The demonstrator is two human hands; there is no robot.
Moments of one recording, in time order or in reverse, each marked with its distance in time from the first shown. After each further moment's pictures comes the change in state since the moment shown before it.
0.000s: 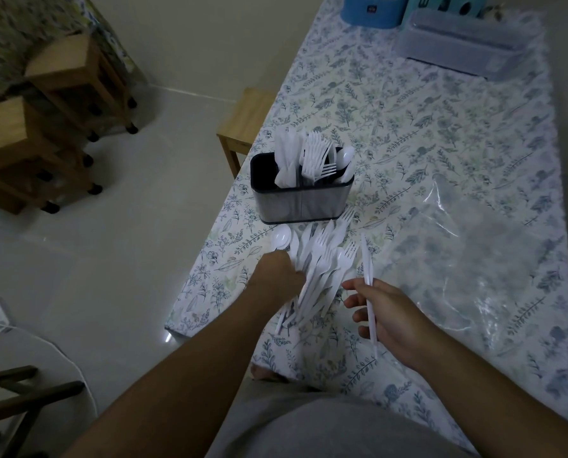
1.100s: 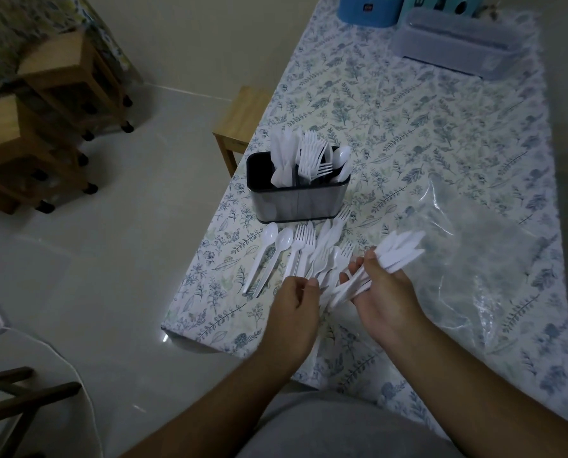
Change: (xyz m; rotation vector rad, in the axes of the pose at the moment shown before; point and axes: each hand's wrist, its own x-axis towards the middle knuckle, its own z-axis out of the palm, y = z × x) left_hand -0.101 0.031 0.012 -0.788 0.041 -0.022; right_hand 0.010 -0.016 0.024 0.706 0.174 -0.169
